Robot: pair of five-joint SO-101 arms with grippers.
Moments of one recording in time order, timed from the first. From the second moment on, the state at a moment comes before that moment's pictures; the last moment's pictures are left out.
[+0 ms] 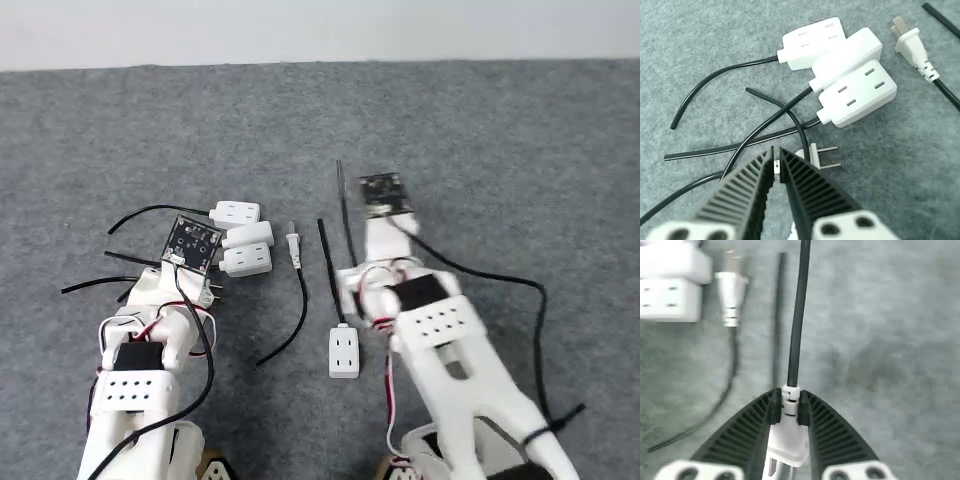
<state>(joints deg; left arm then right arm) -5.1 -52.9 80.3 34.0 -19.4 -18.7 -30.6 51.8 49.8 -8.2</state>
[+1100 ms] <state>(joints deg) 42.0 -19.2 55.0 53.6 34.2 4.7 2.5 34.7 46.9 1.9</state>
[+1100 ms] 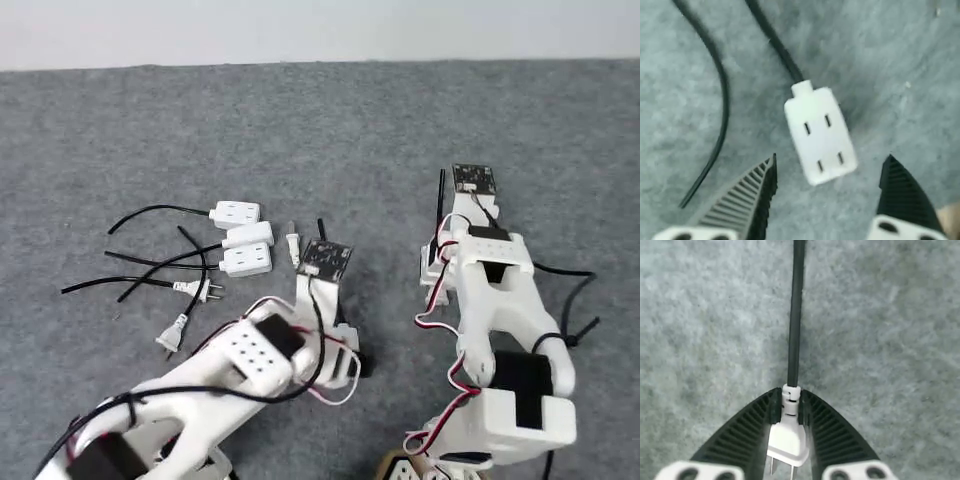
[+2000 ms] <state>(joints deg) 39.5 0.0 40.3 51.2 26.9 4.7 2.5 34.7 46.9 1.9</state>
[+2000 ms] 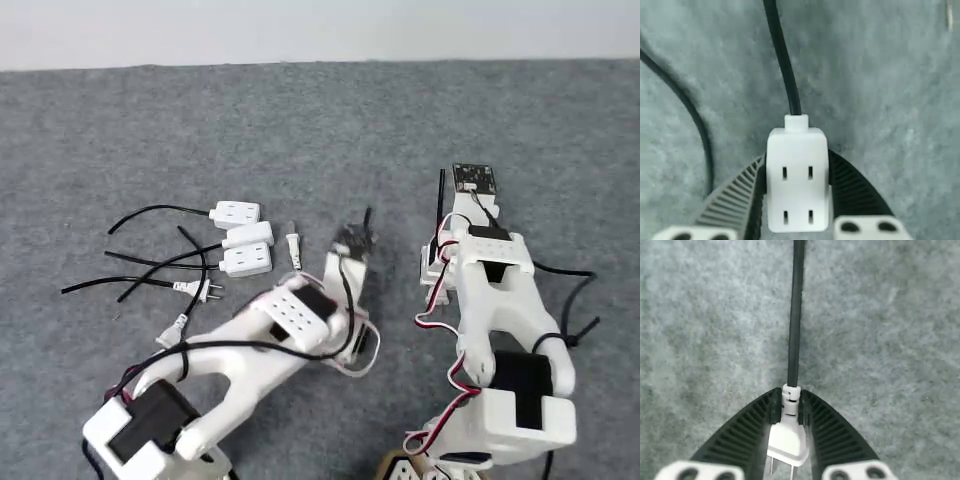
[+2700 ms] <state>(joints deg) 25.7 30.0 1.0 54.5 38.6 4.7 2.5 34.7 46.9 1.9</state>
